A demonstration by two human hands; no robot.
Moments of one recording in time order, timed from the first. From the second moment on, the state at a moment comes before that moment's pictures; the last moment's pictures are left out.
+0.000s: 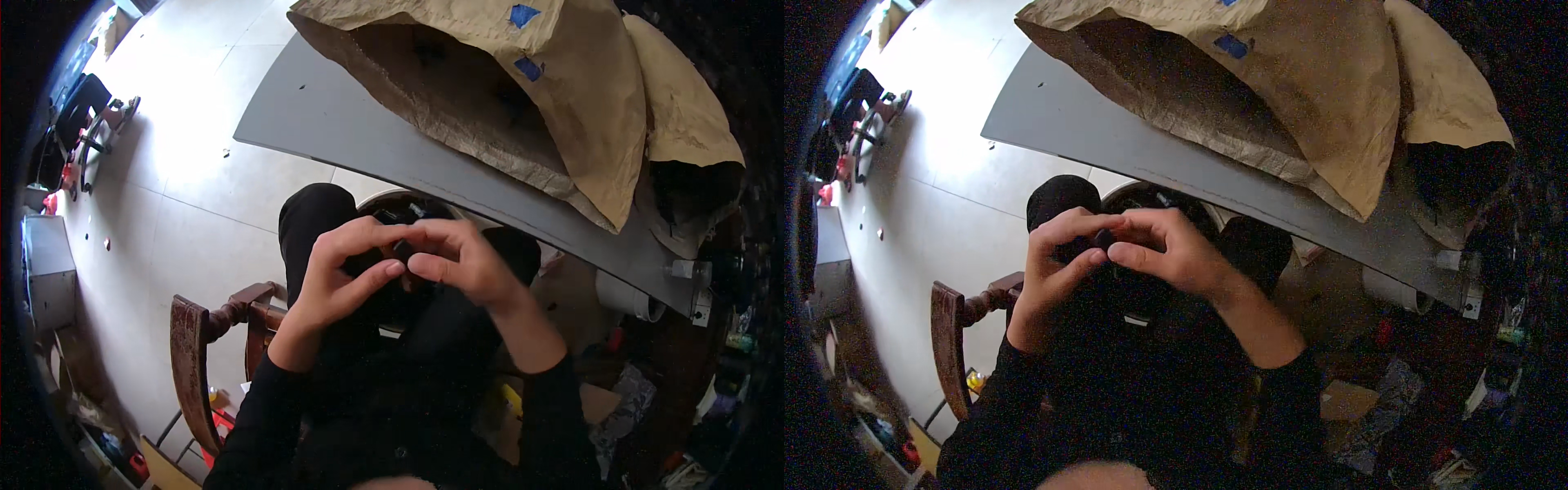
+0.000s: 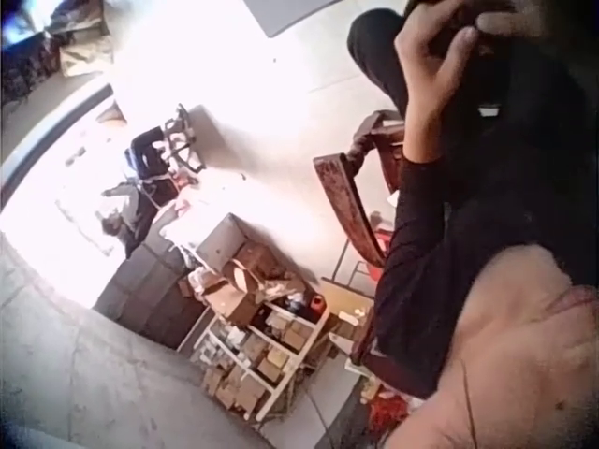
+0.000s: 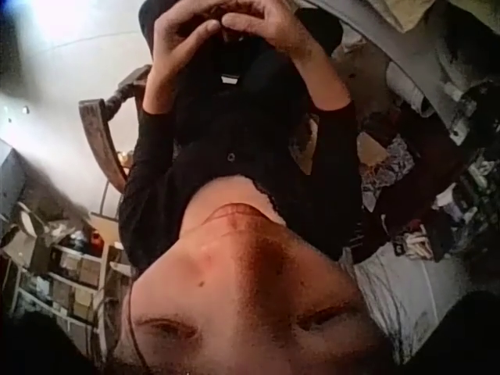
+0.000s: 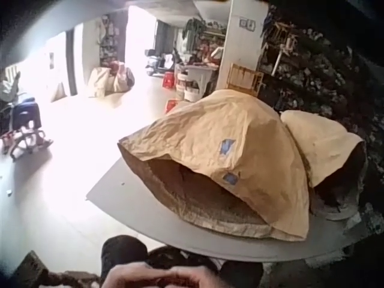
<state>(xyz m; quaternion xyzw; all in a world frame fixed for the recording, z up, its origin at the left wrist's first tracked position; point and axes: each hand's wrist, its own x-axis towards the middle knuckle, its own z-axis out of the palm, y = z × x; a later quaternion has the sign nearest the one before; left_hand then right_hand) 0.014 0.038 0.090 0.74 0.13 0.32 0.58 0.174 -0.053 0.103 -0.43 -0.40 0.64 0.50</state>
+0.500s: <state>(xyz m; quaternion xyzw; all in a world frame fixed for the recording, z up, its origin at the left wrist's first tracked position) 0.011 0.013 0.084 0.73 0.20 0.30 0.59 0.131 -0.084 0.081 -0.54 -0.34 0.50 0.60</state>
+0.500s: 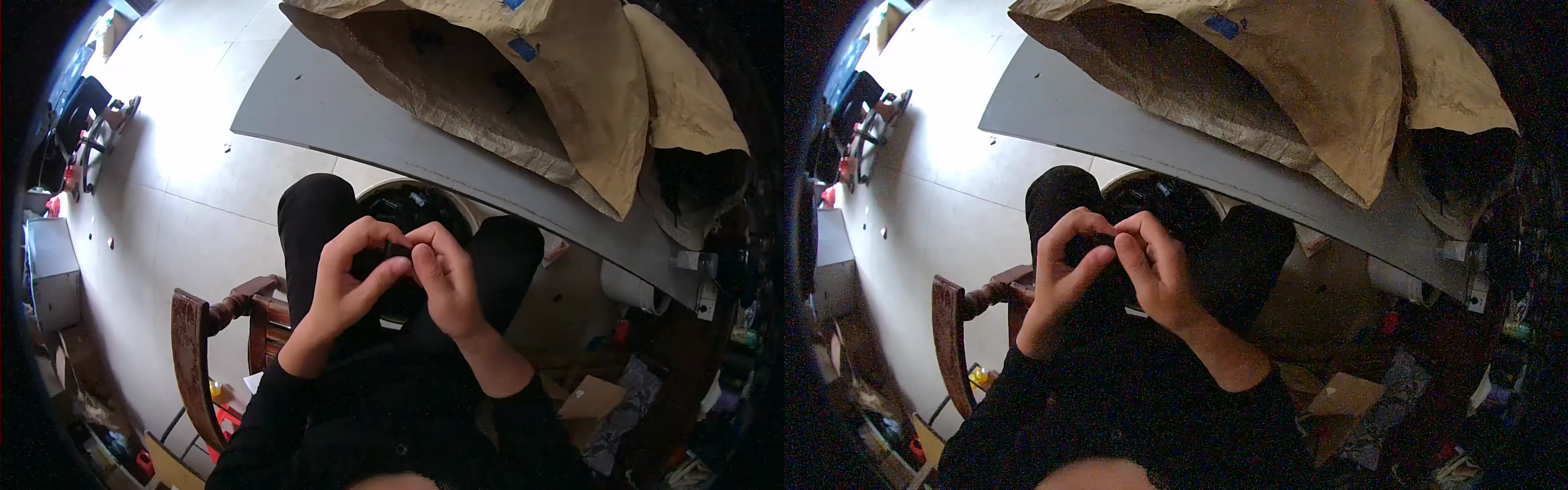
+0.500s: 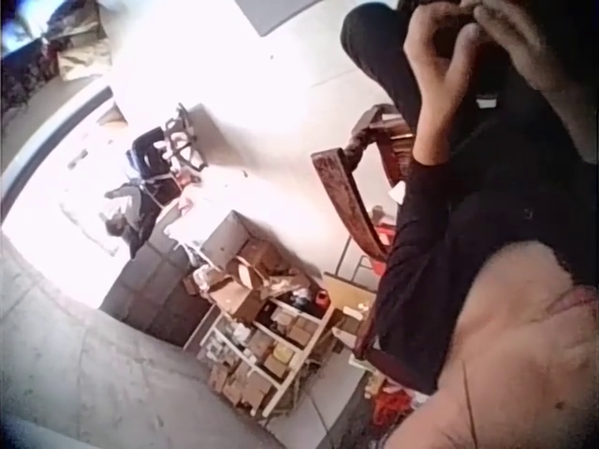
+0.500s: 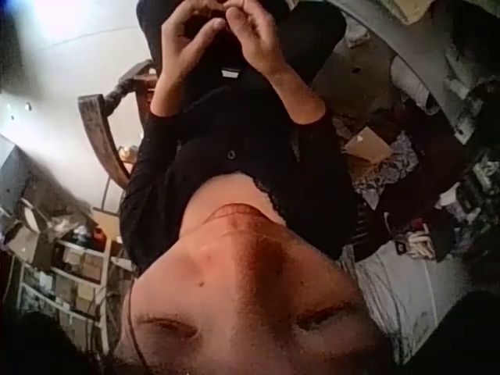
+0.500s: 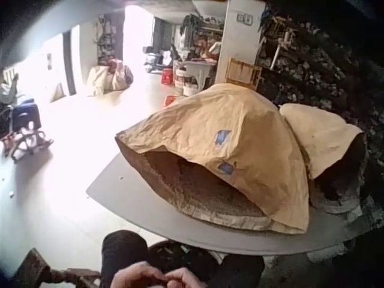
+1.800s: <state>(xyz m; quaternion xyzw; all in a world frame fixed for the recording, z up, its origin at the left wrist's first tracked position) 0.010 0.028 0.084 0.78 -0.11 0.20 0.59 0.159 -0.113 0.095 -0.44 -0.44 0.69 0.38</state>
